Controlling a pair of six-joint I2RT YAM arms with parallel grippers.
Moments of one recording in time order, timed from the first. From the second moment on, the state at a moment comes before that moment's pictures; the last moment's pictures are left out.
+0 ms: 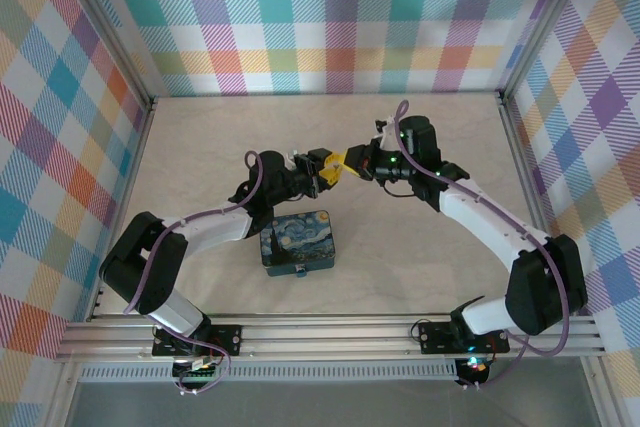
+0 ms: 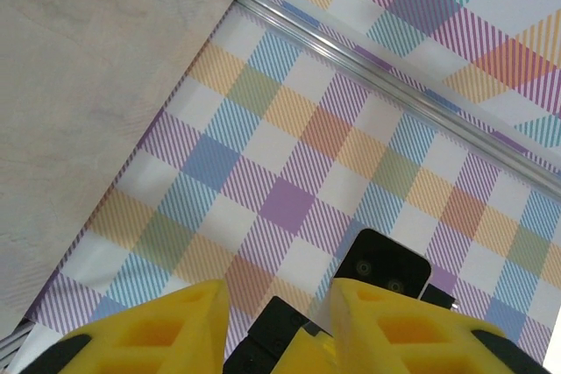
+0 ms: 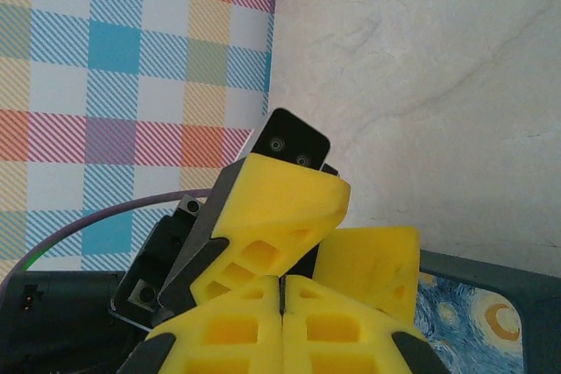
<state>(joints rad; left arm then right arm) -0.62 1.57 0.83 0.63 0.35 -2.02 0.47 1.40 1.05 -0.10 -0.64 1.01</state>
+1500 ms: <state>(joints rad) -0.62 1.34 1.06 0.35 0.39 -0.93 0.40 1.10 0.89 0.14 -0.73 0.88</state>
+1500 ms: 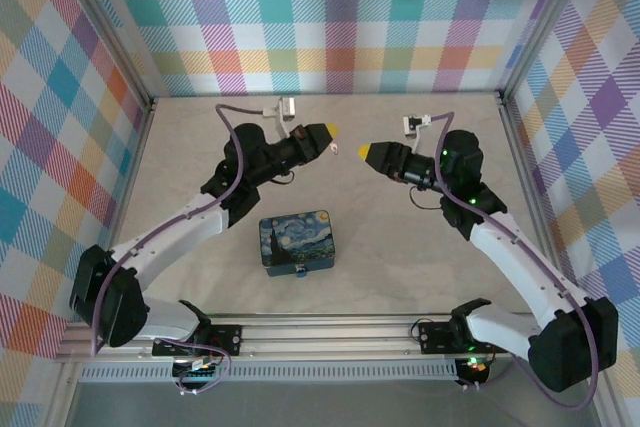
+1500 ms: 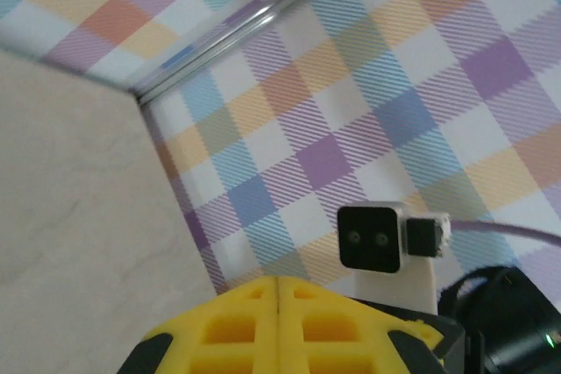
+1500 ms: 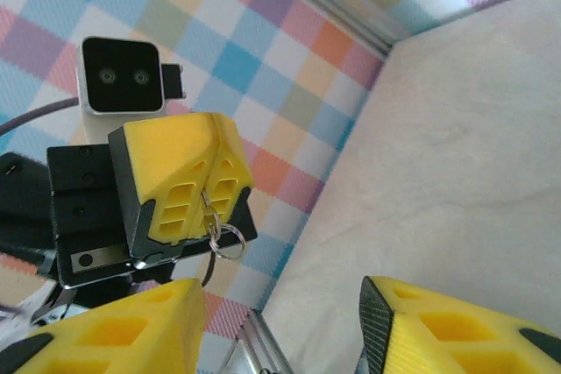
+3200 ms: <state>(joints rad) -0.62 1.37 1.06 0.44 0.43 -0.92 0.51 1.23 0.96 0.28 -0.75 0.92</state>
